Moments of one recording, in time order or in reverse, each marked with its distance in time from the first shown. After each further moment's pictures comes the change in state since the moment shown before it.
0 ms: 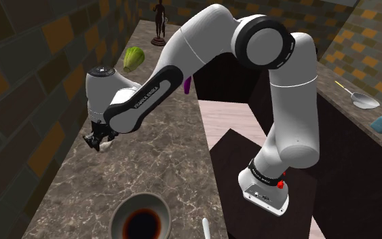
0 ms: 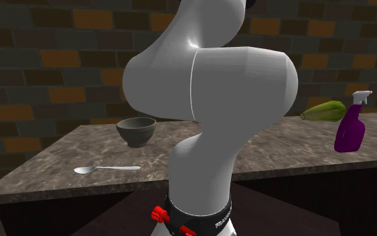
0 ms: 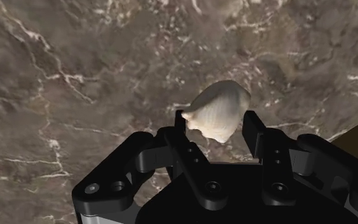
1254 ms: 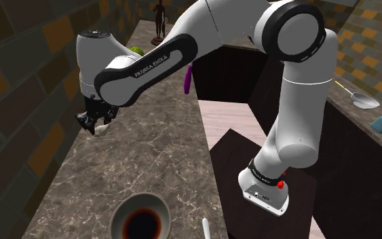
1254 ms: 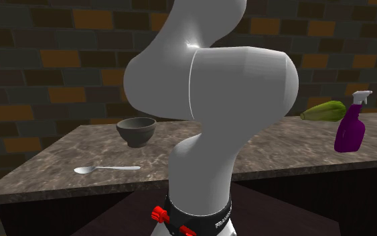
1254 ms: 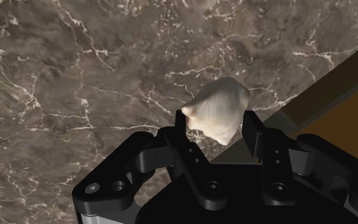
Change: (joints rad) arm -0.035 -0.168 0.049 0.027 0.073 -0.191 -0.045
